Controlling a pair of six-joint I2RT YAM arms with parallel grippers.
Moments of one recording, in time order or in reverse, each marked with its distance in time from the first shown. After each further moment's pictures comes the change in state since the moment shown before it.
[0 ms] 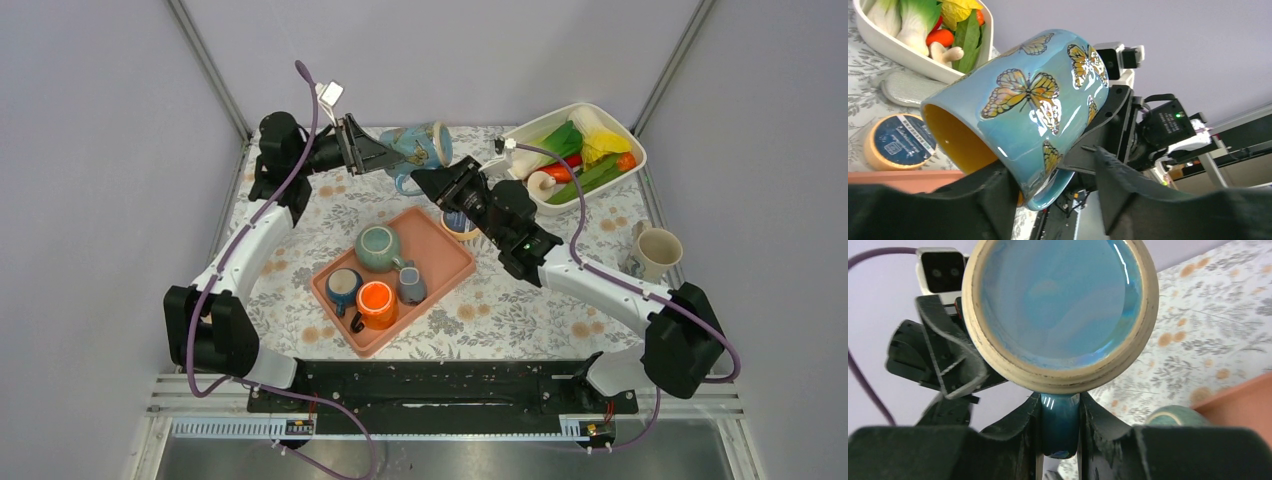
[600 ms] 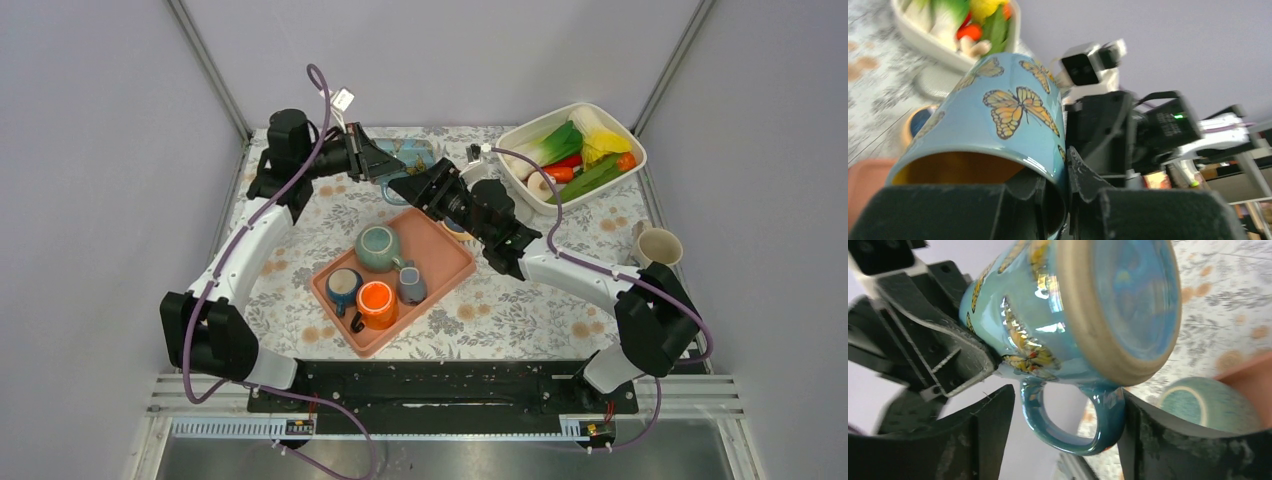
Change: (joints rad) left arm -0.002 -0.017 0.049 -0.209 -0.069 0.207; right arm -0.003 0.151 0.035 0.089 -0.143 0.177
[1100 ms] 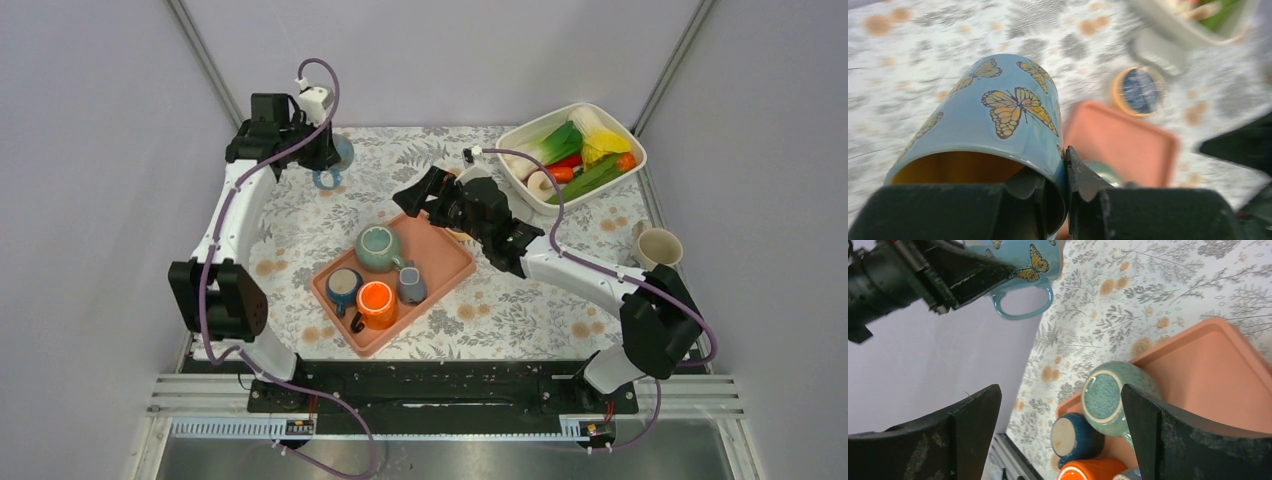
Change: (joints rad) left arm 0.150 0.222 0.354 -0.713 -0.568 0.865; right arm 0.006 -0.014 0.037 -0.298 0.083 -0.266
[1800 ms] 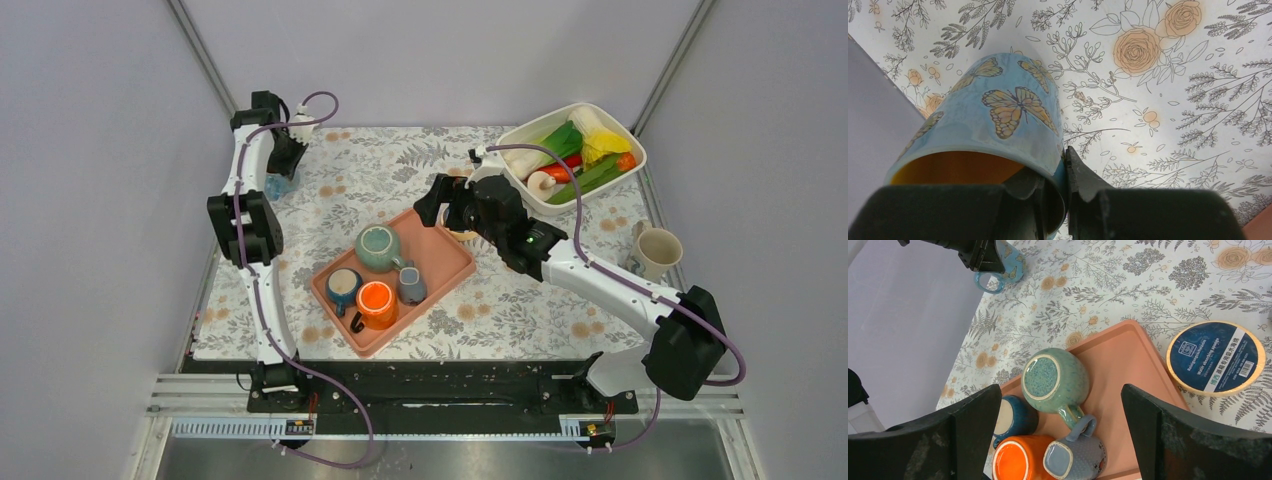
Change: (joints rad) left arm 0.181 0.723 0.676 -0.427 -0.307 0.500; right arm 0.001 -0.133 0.027 -0.276 0.101 -0.266
